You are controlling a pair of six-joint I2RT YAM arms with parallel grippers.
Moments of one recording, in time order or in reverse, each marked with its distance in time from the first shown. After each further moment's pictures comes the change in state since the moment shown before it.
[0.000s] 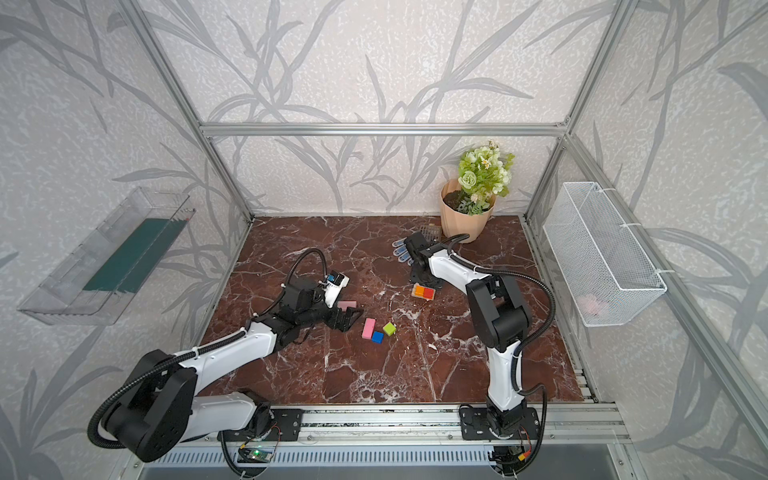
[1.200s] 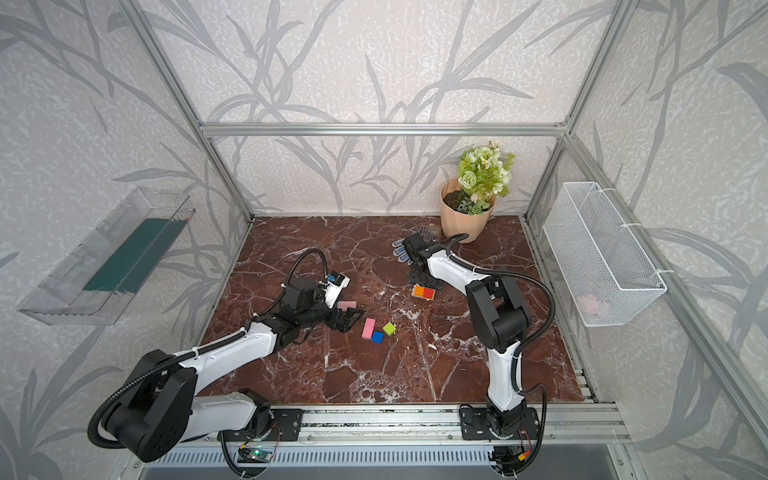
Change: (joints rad) left arm 0.000 0.000 0.000 0.000 0.023 0.001; right arm 0.006 -0.004 0.000 -0.014 0.033 0.005
